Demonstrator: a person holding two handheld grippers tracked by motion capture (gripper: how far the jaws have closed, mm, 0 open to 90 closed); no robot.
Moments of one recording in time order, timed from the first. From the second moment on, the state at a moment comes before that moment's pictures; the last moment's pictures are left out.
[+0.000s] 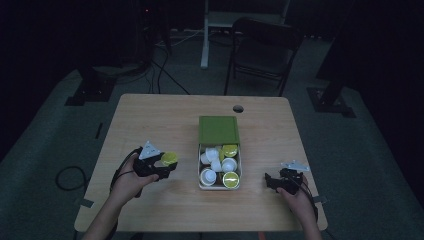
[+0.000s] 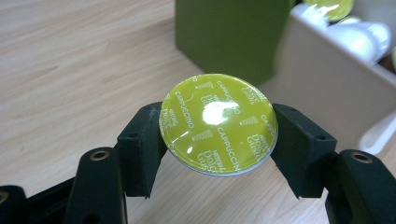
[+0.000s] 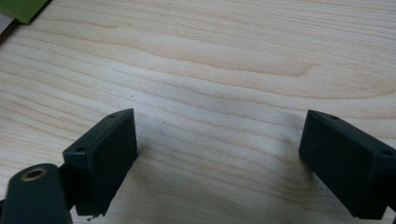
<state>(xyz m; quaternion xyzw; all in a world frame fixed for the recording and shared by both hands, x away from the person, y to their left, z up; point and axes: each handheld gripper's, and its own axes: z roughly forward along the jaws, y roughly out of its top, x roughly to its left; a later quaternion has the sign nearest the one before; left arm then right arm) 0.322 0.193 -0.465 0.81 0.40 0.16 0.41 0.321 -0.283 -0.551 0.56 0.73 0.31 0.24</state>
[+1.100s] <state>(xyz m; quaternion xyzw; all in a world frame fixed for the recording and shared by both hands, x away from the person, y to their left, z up) 0.306 0.253 -0.501 0.76 0.48 0.18 0.40 0.321 -0.283 -0.551 0.56 0.73 0.31 0.24</state>
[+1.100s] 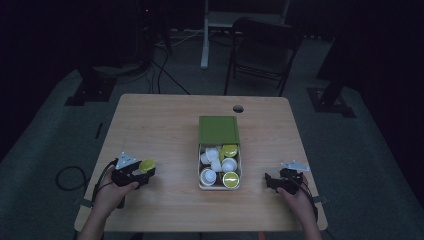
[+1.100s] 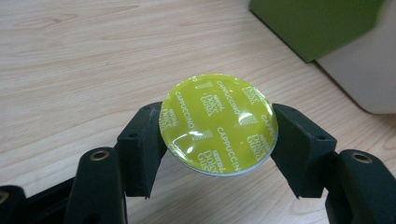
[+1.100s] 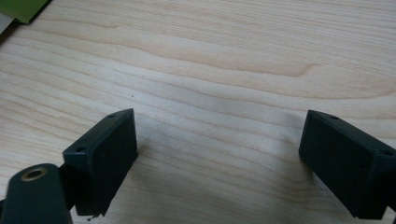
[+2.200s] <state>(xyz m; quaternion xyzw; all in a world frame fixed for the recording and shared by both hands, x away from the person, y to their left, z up) 0.301 0.306 -0.516 0.72 0.55 0.22 0.37 0.321 -0.283 -0.551 0.56 0.73 0.31 0.24</state>
